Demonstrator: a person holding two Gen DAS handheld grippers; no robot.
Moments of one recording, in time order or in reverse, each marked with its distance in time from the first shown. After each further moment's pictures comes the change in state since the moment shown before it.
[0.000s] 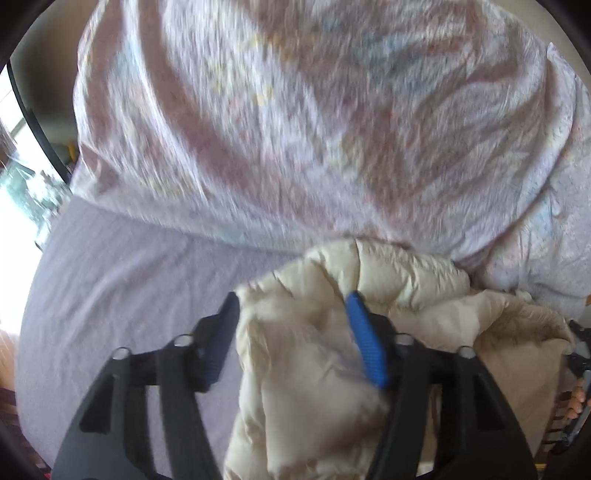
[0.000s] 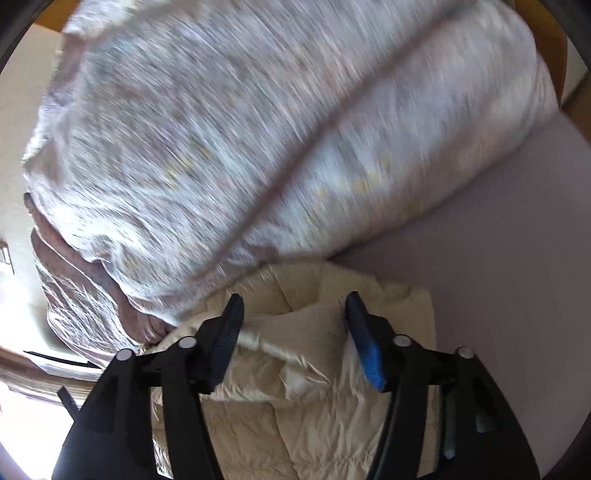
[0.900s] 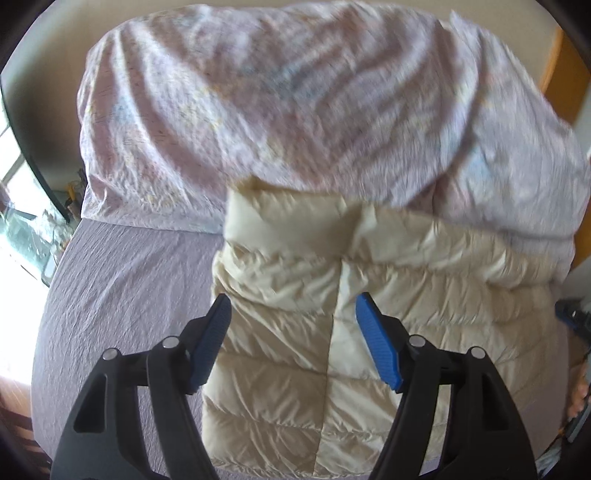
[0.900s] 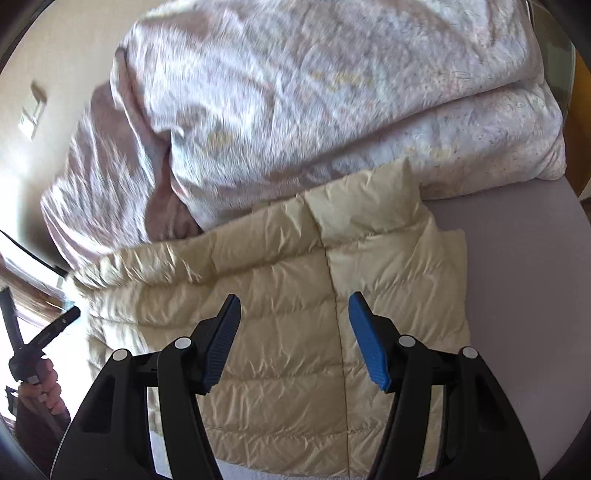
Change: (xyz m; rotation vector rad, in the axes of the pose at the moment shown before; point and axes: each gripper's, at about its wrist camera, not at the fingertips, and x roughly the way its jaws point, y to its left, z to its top) left arm -0.059 -0.048 -0.065 0.168 -0.087 -0.010; right arm -0.024 0.067 -0.107 -0.377 0.001 -0.076
